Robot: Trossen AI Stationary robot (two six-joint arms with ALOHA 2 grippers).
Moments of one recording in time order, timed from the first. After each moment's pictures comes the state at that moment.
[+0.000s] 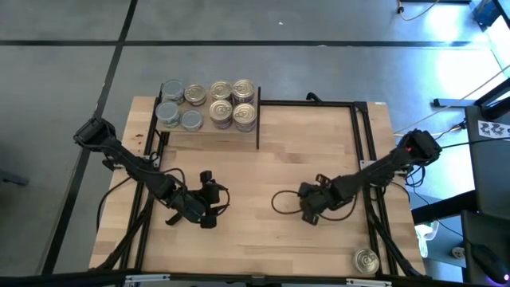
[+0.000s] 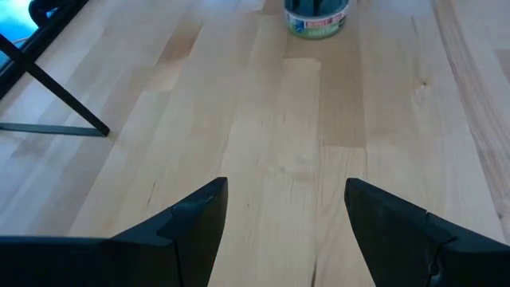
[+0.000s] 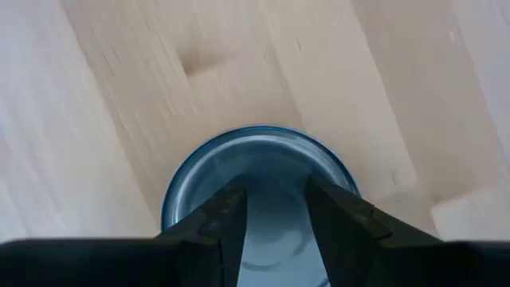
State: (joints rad) left arm -0.57 1.38 0.76 -0.20 -0.65 -0.42; right arm 0.45 1.58 0.84 -0.64 0.17 0.83
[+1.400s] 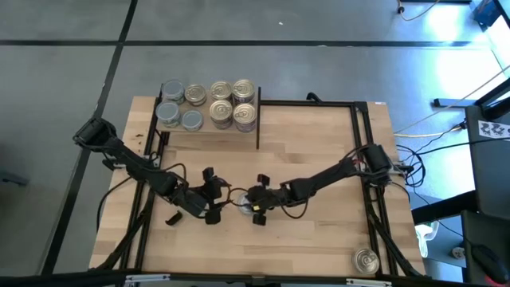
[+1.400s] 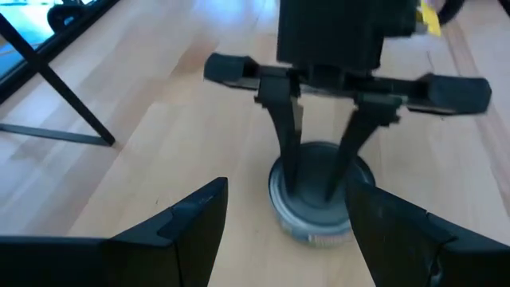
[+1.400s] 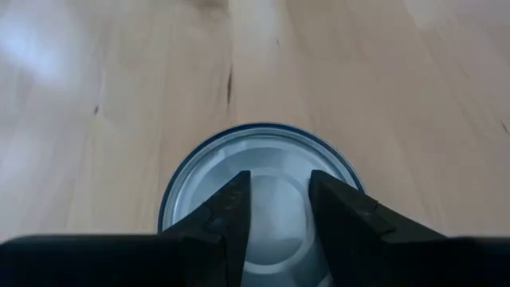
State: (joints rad) left arm -0.52 1.38 0.67 0.00 -0.66 -0.40; right arm 0.28 2.05 1.18 0.12 0.23 0.28
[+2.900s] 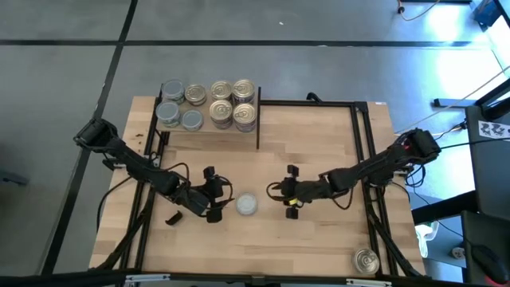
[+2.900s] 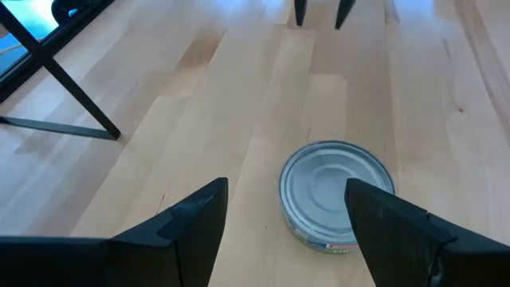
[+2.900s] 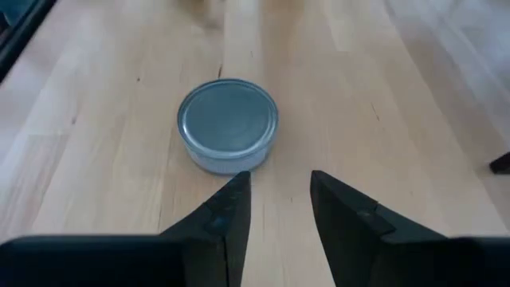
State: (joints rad) left arm -0.49 1.40 0.67 -0.01 -0.65 -0.39; right arm 0.35 1.54 0.79 0.11 0.32 0.21
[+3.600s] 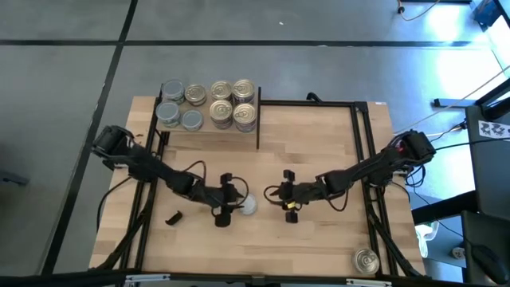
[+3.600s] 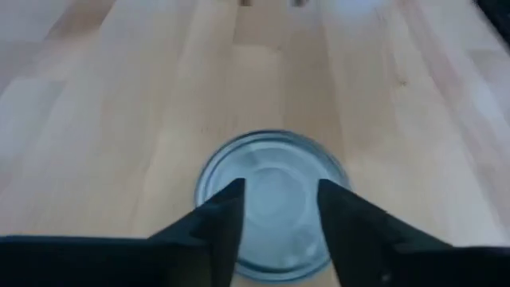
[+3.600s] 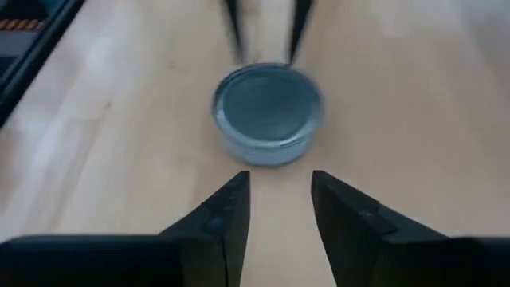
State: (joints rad) left arm -0.37 1.62 0.67 0.27 -0.31 -0.28; right arm 0.35 1.59 0.79 0.18 0.22 0.20
